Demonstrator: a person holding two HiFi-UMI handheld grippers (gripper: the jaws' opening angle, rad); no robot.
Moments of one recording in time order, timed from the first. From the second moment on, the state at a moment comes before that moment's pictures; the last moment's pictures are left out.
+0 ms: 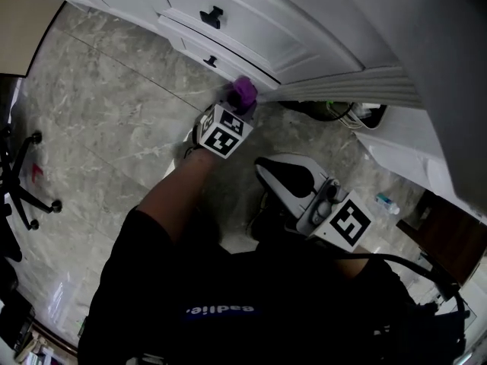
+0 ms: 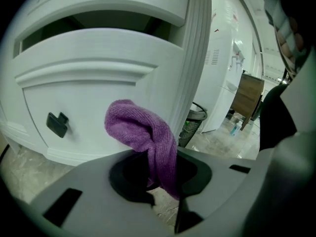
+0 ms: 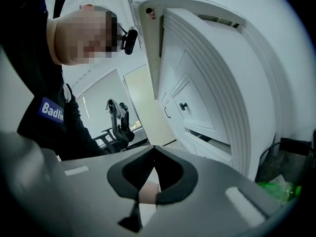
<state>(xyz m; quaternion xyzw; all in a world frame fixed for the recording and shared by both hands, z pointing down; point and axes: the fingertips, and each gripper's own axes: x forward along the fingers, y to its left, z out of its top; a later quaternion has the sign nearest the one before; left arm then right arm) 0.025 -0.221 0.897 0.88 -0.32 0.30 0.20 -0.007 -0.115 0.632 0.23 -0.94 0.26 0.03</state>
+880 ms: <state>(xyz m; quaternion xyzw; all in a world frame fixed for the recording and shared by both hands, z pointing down) -0.050 -0.080 0.473 0.87 -0.35 0.26 0.23 0.005 -0.050 0.367 0.30 -0.90 0.30 0.09</state>
